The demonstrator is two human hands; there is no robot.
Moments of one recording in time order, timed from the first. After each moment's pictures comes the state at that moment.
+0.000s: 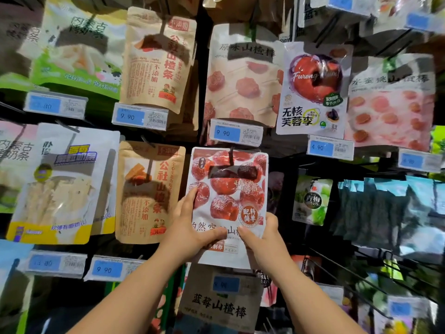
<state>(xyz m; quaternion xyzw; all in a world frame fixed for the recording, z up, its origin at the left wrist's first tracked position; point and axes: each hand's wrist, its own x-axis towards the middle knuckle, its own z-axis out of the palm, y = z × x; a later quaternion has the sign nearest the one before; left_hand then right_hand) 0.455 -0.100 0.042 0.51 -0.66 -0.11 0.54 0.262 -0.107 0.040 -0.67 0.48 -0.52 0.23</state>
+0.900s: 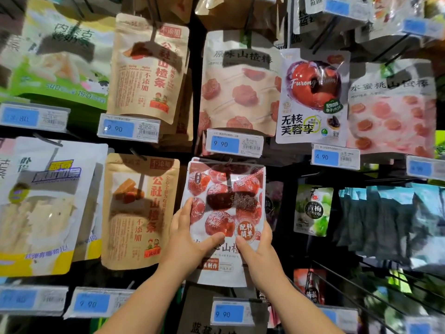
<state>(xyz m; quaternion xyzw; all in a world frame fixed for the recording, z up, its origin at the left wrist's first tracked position) 0.454 -0.148 0.041 0.53 -0.64 -0.08 0.56 0.274 -0.149 0.033 -0.68 0.45 -0.54 0.21</state>
